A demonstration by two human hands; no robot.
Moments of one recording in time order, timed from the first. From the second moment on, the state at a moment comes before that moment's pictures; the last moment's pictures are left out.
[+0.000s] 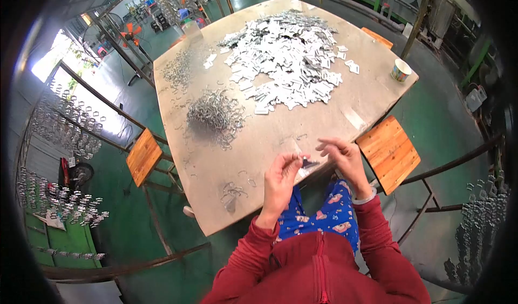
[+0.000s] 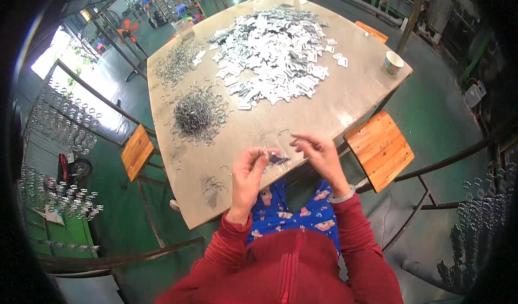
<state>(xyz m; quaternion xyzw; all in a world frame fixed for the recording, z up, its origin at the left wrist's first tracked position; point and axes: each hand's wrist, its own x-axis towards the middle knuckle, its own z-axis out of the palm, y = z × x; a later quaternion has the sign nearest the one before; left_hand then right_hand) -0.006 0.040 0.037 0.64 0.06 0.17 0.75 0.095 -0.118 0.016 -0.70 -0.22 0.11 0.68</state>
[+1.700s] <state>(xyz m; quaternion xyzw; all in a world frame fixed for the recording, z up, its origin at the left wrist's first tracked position) 0.050 -0.006 -0.013 0.72 -0.06 0.05 0.69 0.088 -0.157 0.029 -0.73 -0.06 -0.03 0.68</state>
